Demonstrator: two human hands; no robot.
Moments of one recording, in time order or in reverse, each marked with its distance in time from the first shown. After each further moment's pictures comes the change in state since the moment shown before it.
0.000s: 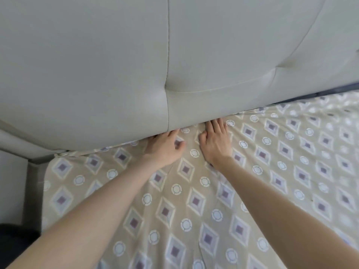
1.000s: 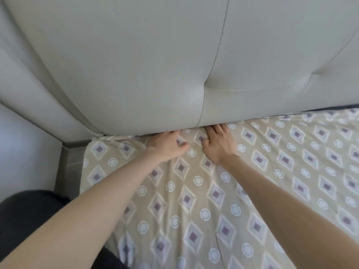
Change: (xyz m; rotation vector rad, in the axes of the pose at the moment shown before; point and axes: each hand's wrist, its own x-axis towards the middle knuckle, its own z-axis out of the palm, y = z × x) left_hand -0.031 -0.055 -0.020 0.004 -0.072 -0.160; right_hand -0.008 -0.052 -0.001 -0.013 -0.087 -0.225
